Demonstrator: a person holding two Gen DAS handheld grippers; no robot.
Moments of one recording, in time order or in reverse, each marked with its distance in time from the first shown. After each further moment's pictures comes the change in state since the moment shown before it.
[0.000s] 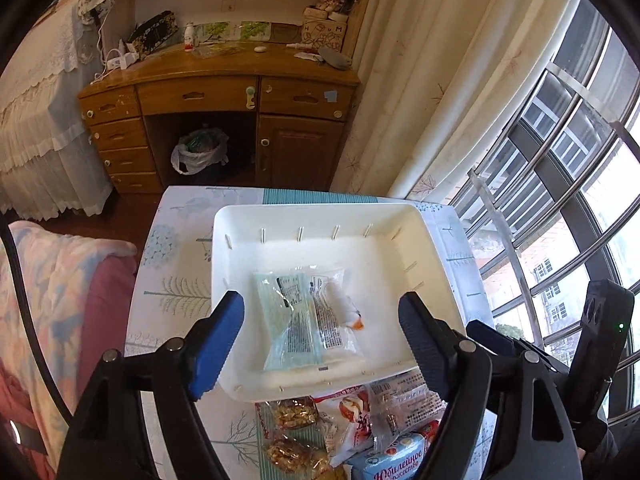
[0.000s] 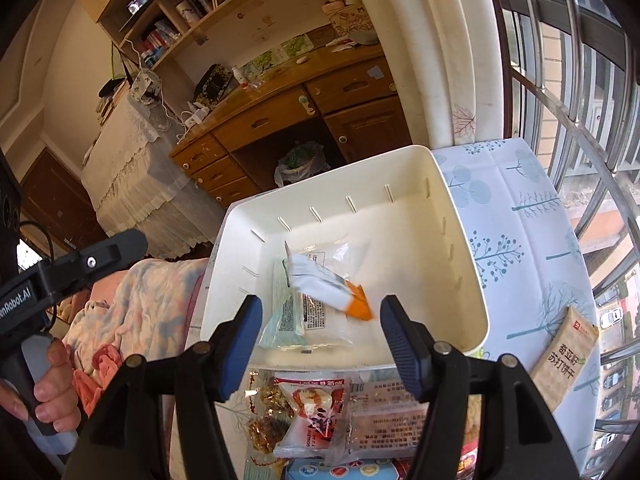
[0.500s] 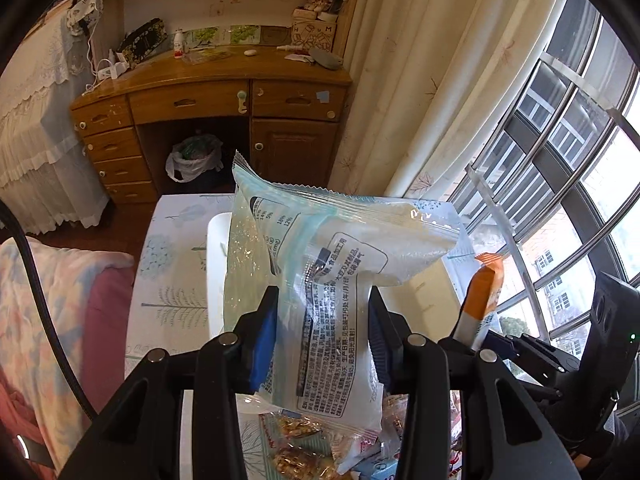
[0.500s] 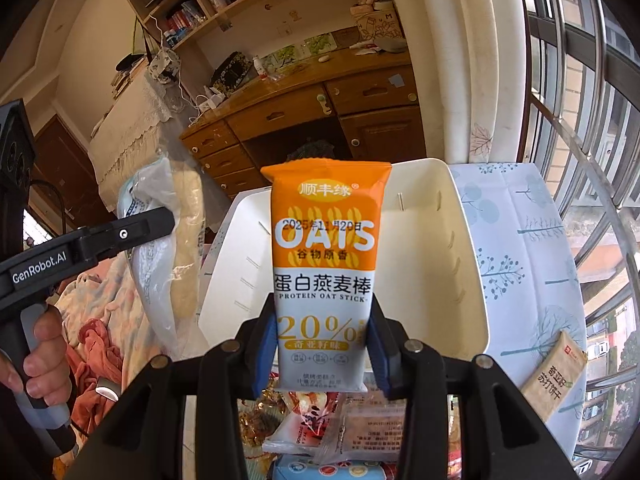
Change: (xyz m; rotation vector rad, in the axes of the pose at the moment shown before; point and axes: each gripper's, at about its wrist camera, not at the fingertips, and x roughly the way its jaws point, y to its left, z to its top) left arm 0.015 -0.006 0.005 0.057 0.003 -0.004; right arm 0.005 0.015 -0.001 -0.119 0.020 0.001
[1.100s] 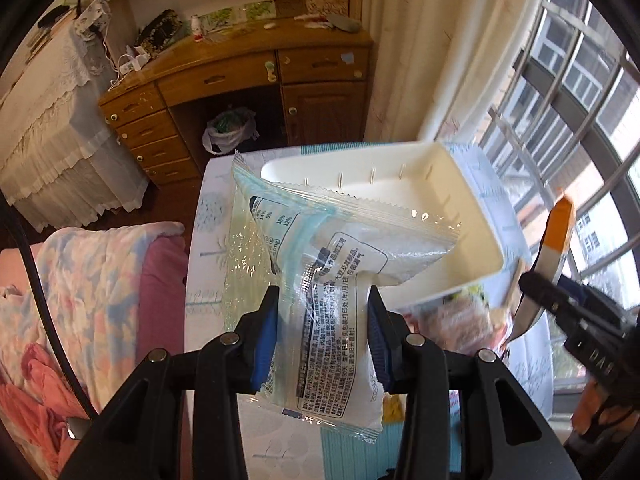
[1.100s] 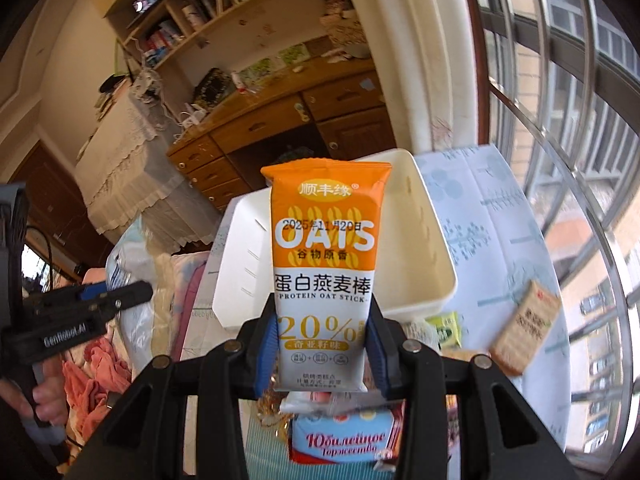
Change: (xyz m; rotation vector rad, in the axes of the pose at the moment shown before) left arm -0.048 0.001 -0.030 0.055 0.121 0.164; right arm -0.058 0.014 -0.022 0.053 -0.039 -0.065
